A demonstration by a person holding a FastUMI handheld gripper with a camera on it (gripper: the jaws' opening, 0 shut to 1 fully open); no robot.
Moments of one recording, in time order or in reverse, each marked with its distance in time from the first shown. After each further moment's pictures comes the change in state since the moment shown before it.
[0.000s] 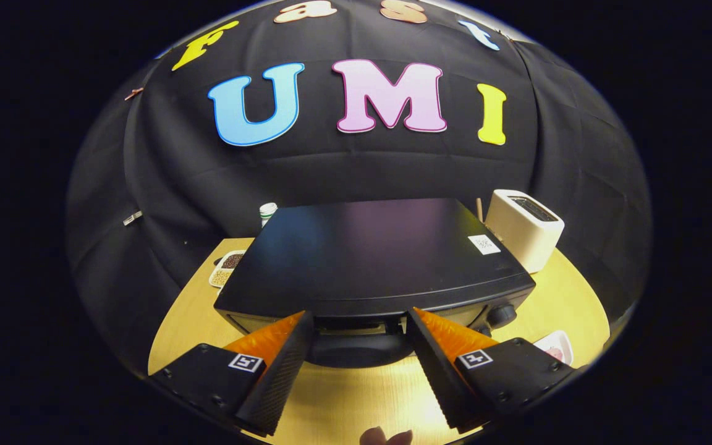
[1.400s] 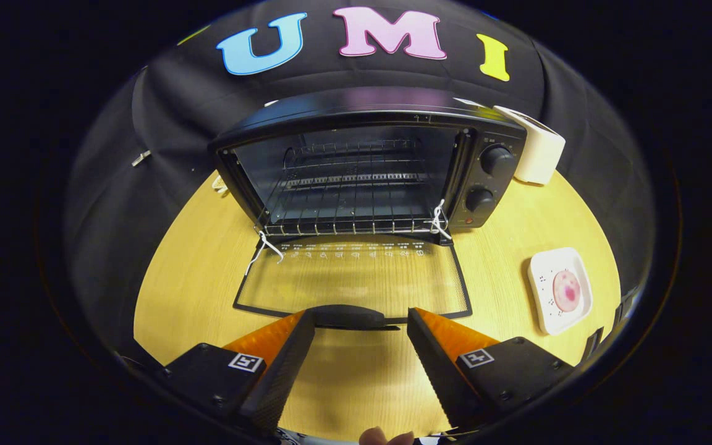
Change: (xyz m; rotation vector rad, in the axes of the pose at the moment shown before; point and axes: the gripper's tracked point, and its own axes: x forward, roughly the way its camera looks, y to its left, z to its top) arm -0.067 -0.029 -0.163 -0.027 0.332 0.085
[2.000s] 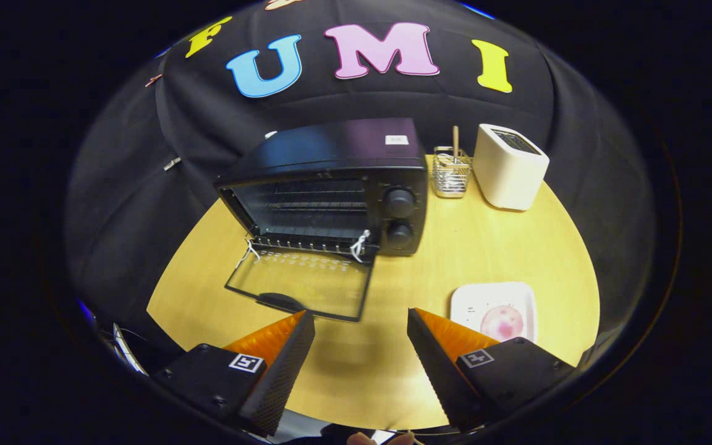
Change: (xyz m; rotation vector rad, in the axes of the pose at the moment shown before) arm -0.074 -0.137 0.037 -0.066 -0.006 0.139
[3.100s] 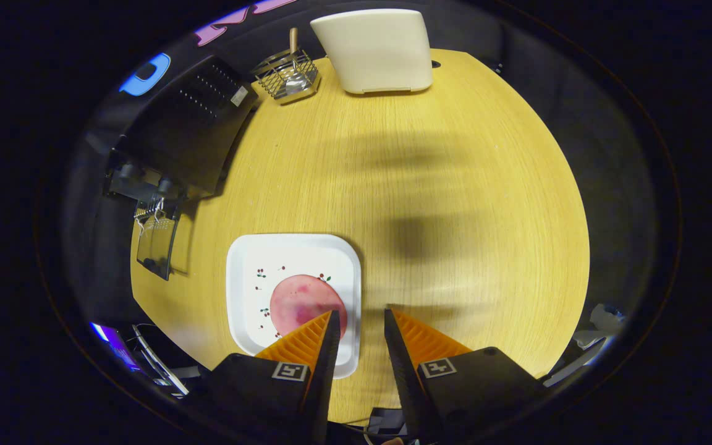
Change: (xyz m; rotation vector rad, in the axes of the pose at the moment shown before) arm 0.057 -0.252 -0.084 0.166 0.495 -0.030
